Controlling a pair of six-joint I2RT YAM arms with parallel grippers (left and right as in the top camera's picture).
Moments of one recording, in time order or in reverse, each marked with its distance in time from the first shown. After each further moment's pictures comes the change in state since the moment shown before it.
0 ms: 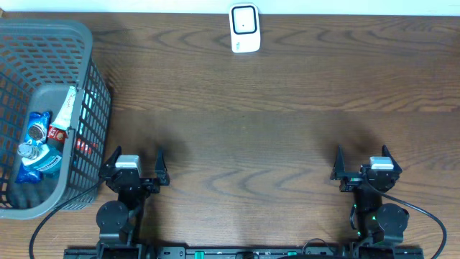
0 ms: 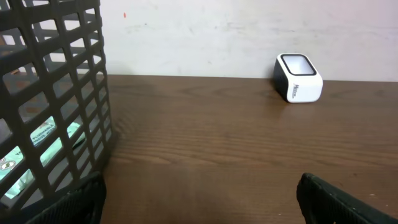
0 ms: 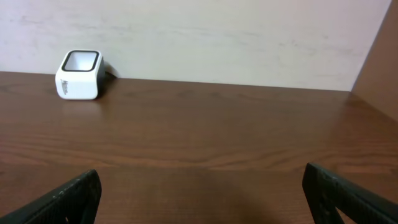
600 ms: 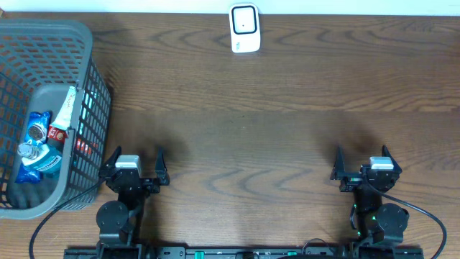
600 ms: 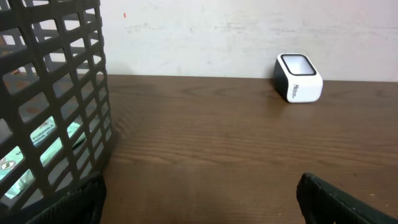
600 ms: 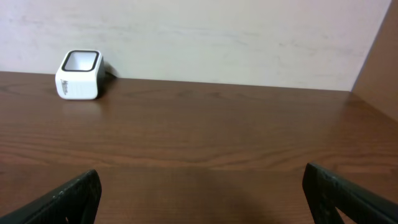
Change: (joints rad) left arm 0.000 0.000 0.000 0.000 0.000 0.000; right arm 0.000 0.000 0.000 0.000 0.000 0.000
